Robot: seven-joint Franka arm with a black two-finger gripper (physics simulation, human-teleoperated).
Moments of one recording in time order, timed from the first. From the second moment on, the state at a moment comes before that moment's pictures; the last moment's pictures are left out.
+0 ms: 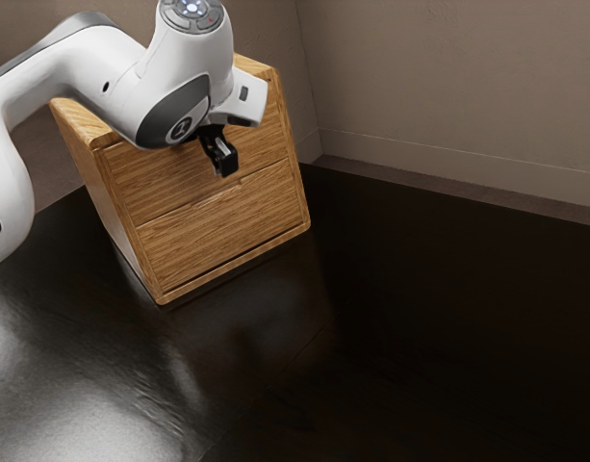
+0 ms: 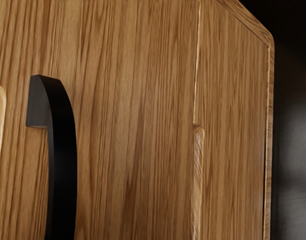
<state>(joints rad) 0.05 0.26 0.09 -1.33 0.58 1.97 0.31</state>
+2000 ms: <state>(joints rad) -0.01 0.21 0.11 -1.44 0.57 2.08 0.26</state>
